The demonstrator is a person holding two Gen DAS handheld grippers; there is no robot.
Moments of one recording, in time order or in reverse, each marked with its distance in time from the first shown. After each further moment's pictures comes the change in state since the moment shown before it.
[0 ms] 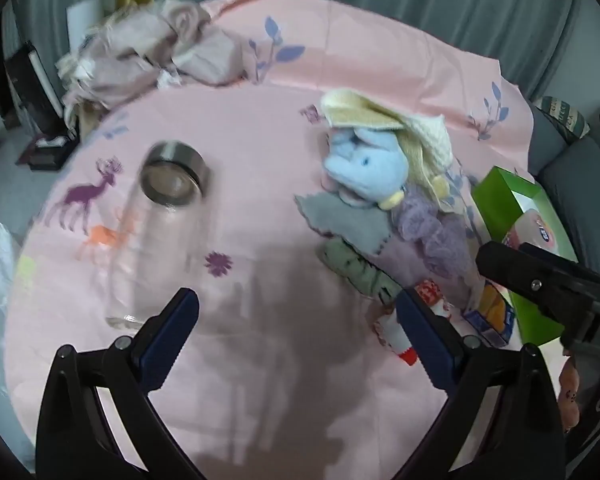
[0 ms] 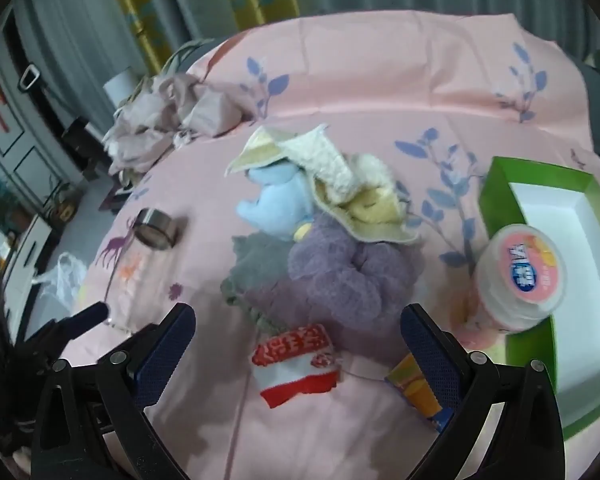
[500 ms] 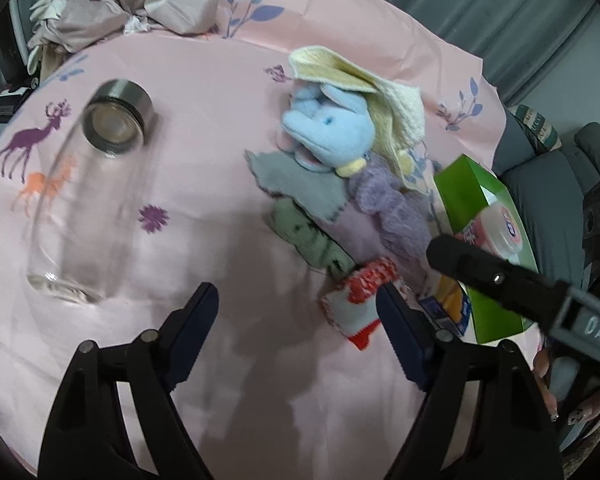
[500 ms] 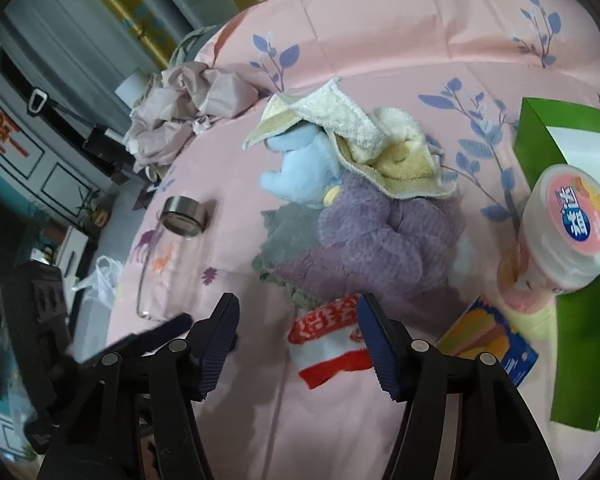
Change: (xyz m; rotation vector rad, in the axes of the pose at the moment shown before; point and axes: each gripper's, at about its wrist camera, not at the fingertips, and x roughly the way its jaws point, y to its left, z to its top) left arm 0.017 -0.003 -0.013 -0.075 0.102 -0.189; right arm 0.005 -0.004 -0.006 0.126 0.097 0.154
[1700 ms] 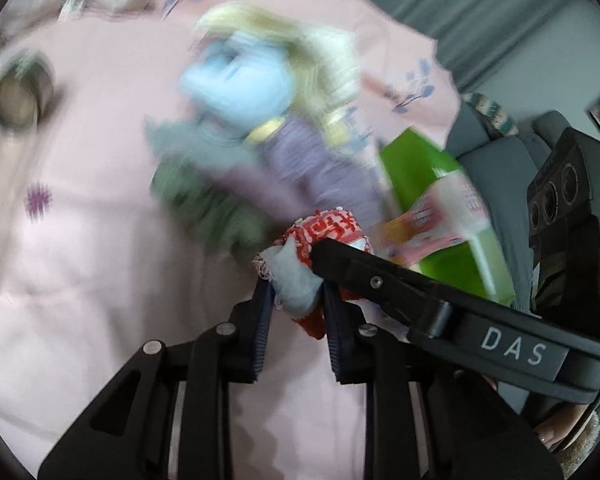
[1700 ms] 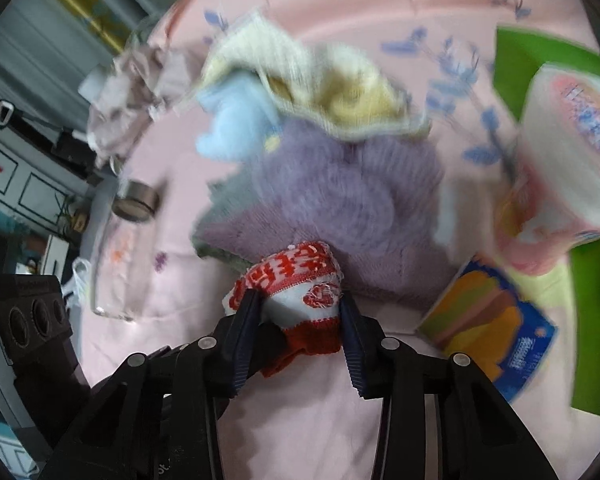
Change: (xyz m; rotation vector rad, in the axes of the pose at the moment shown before) left arm 0.020 -0.027 -0.010 0.061 -0.007 -0.204; right arm 0.025 -0.027 -0.013 0.082 0.035 -0.076
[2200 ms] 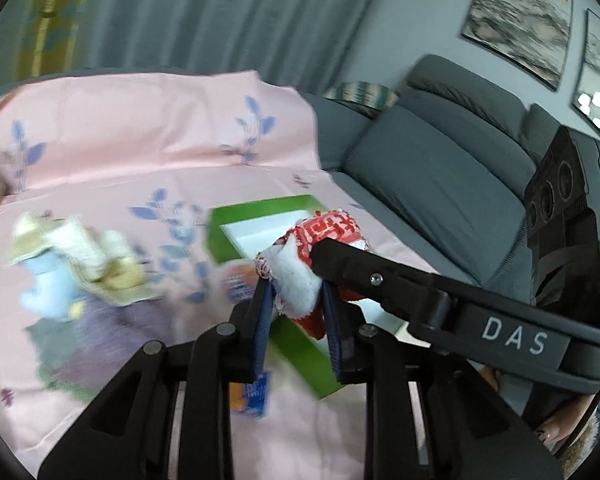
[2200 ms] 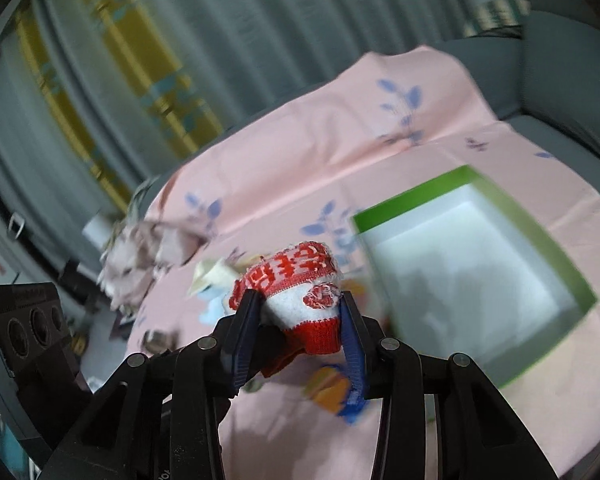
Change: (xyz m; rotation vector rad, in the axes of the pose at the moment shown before) left arm -0.012 -0.169 0.031 0.442 -0.111 -0.225; right arm -0.179 -0.066 0.001 0.176 -0.485 -0.075
